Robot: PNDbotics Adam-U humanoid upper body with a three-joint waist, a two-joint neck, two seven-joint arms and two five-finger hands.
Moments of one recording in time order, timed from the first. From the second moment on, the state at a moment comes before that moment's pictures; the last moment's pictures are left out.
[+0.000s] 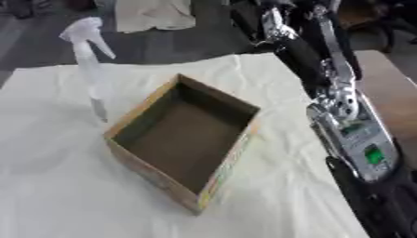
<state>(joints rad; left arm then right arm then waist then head) -1.15 0.79 -0.29 -1.32 -0.17 -0.03 -0.91 -0.47 -0.54 0.03 -1.98 -0.19 0.08 -0.24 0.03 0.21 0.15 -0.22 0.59</state>
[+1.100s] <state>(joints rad) -1.24 0.66 -0.26 -1.20 -0.20 -0.04 -0.90 -0.49 -0.52 0.04 -1.98 -0.19 0.08 -0.22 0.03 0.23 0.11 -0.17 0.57</state>
